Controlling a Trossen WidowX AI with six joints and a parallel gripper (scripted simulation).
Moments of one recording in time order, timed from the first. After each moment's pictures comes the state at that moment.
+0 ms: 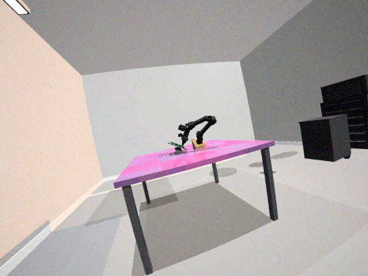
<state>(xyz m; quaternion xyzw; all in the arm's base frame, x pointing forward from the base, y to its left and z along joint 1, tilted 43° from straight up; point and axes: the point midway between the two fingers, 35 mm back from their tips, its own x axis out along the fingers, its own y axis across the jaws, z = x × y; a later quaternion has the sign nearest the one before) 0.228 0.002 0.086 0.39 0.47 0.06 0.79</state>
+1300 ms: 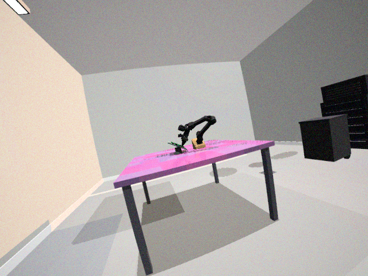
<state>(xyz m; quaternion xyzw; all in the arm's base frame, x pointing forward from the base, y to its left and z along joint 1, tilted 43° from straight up) 0.231 0.005 0.083 0.39 0.46 0.06 0.79</state>
